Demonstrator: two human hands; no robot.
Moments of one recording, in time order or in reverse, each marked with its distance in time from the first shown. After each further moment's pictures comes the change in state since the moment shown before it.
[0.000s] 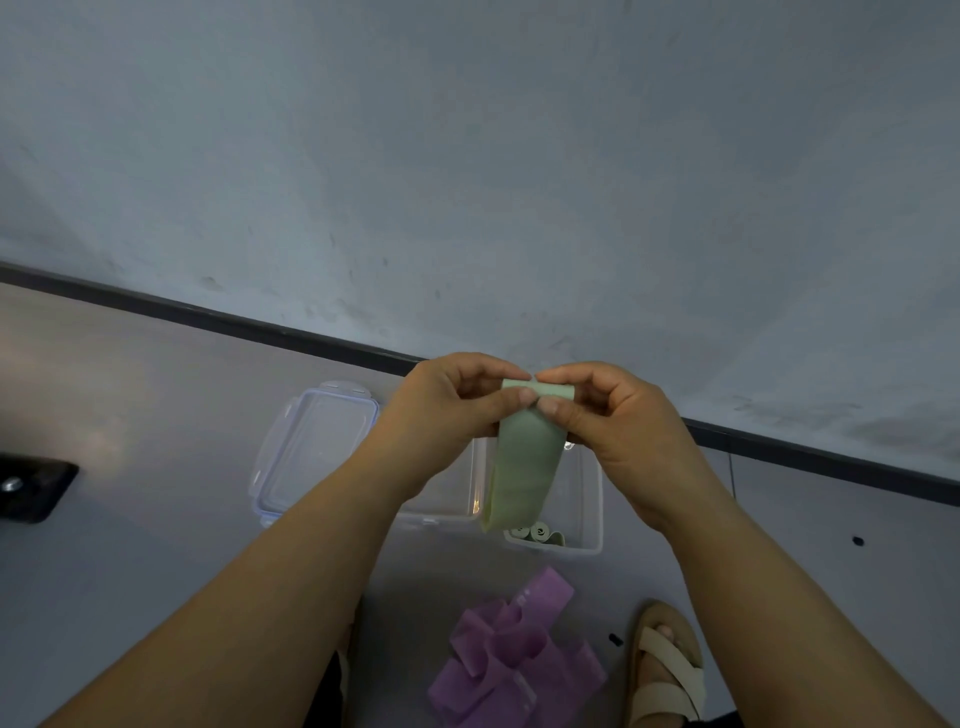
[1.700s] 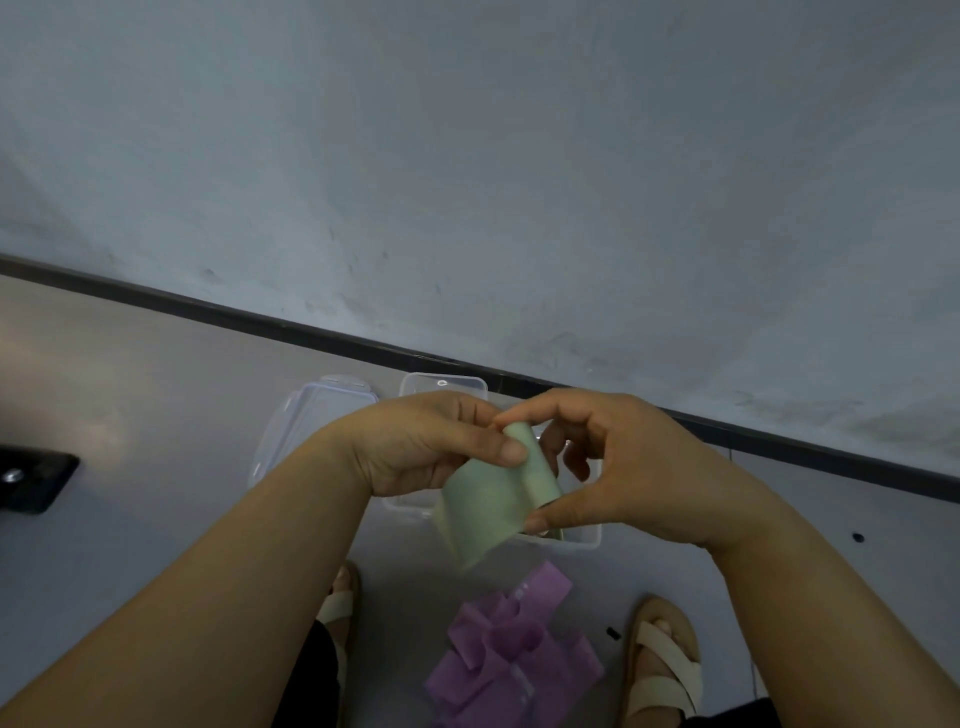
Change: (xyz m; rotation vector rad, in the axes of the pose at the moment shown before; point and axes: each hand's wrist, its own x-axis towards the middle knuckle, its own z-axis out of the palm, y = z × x) left_hand 0.003 -0.003 -0.022 -0.173 -0.725 -0.370; right_hand -0.020 -0.027 -0.012 -0.430 -0.486 -0.077
